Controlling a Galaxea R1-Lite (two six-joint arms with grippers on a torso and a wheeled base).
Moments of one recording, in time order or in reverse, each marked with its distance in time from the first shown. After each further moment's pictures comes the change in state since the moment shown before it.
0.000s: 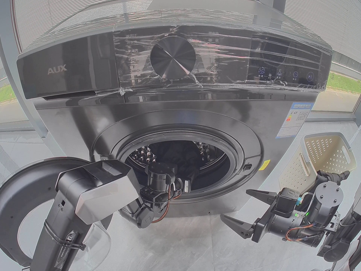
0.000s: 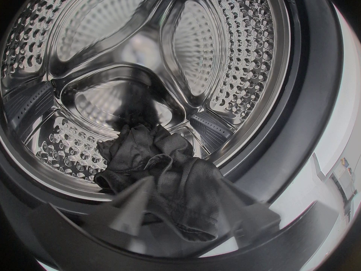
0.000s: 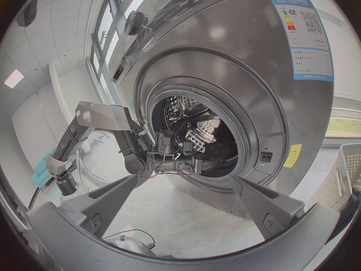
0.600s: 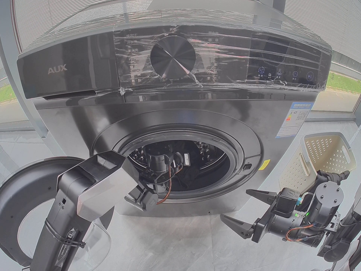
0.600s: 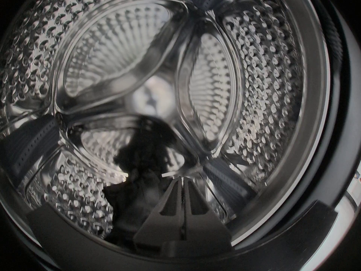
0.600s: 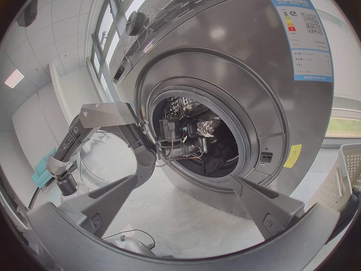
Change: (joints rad) left arm 0.034 0.024 -0.243 -0.027 0.085 -0.002; right arm 0.002 -0.003 0.000 0.000 0.000 -0.001
